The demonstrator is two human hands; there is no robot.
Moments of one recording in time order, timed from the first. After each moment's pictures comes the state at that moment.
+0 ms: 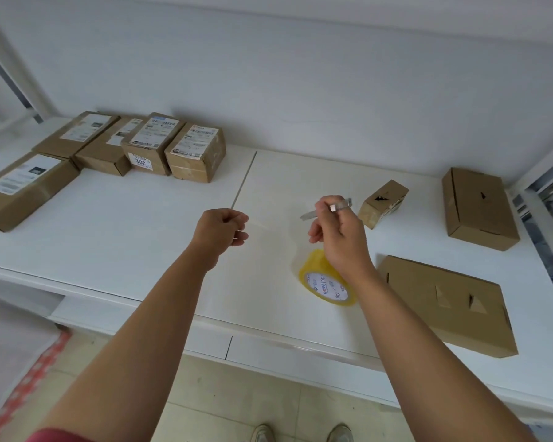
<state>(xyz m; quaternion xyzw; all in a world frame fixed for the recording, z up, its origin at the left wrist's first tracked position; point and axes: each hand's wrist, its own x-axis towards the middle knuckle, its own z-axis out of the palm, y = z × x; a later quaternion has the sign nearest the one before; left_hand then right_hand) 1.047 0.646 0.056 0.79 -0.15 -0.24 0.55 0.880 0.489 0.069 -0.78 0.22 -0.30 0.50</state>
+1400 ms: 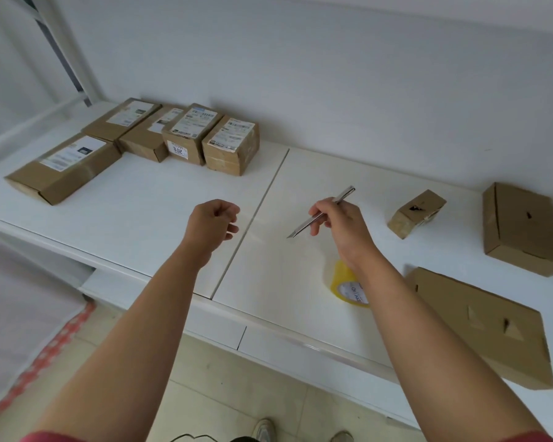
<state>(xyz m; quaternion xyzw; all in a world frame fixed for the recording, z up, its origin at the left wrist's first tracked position) 1.069 0.699 0.053 0.80 -0.10 -0.16 0.57 0.929 0.496 0.071 -0.72 0.23 -0.16 0.64</state>
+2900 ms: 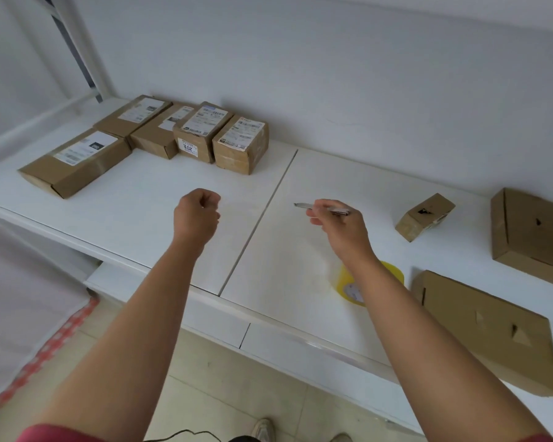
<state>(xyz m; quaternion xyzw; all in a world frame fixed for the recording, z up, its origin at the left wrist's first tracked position) 1.091 0.719 0.051 0.84 -0.04 -0.04 0.54 0.935 0.512 0.066 -0.70 0.25 -0.19 0.64</state>
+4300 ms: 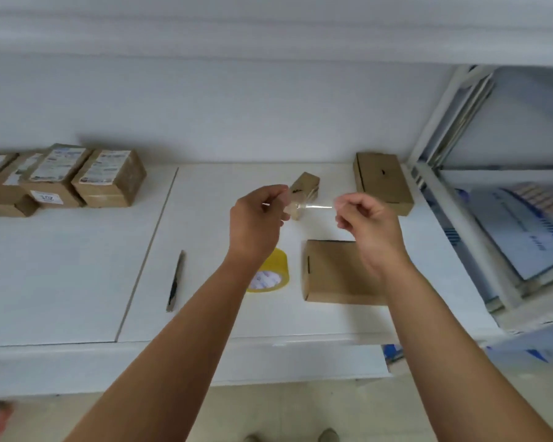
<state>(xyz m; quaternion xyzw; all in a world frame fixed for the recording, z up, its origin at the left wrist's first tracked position) 0.883 0.526 0.126 0.67 -0.31 -0.19 0.64 0.735 0.424 0.126 -0.62 0.35 -0.39 0.59</state>
